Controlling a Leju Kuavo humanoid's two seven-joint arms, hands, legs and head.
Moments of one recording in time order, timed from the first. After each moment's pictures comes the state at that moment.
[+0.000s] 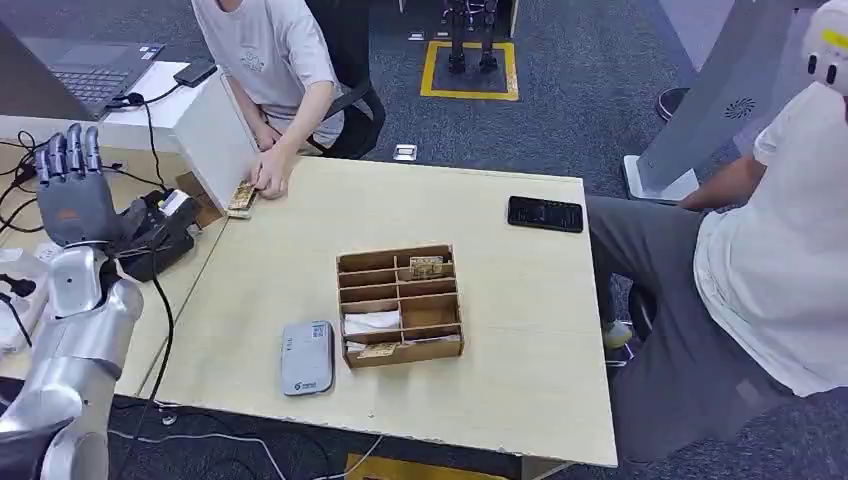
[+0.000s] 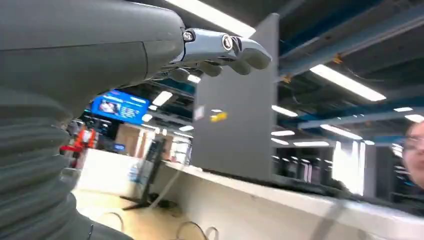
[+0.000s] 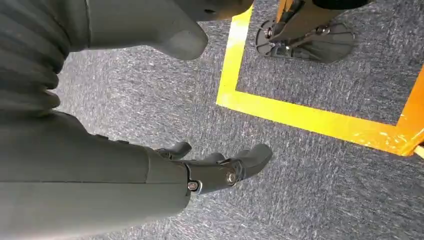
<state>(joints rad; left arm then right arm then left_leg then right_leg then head) -0.61 0.34 0.23 -0.84 -1.34 0.69 -0.13 -0.09 0.14 -1.00 -0.21 1.41 -0.12 -0.13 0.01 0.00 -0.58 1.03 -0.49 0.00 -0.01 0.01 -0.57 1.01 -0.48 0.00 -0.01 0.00</state>
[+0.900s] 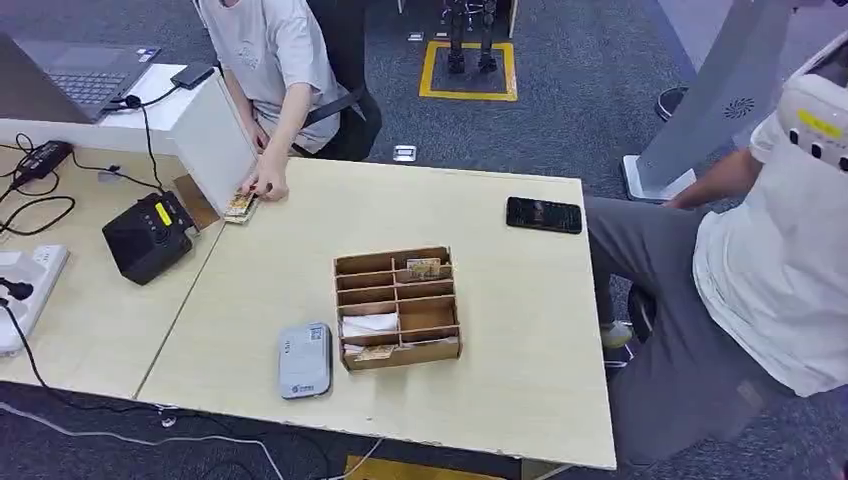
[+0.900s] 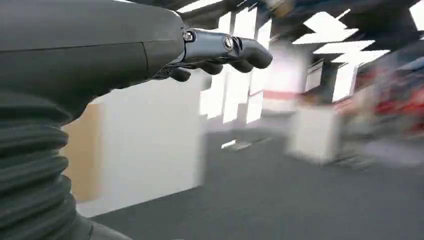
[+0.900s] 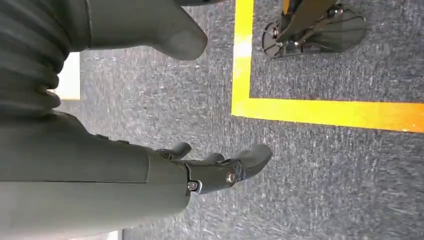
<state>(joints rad) -0.02 0.44 1.41 -0.68 -1.19 0.66 0.03 -0.07 0.14 -1.10 -0.21 1.33 -0.14 -0.12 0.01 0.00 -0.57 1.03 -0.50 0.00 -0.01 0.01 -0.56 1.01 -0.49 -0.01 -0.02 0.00</state>
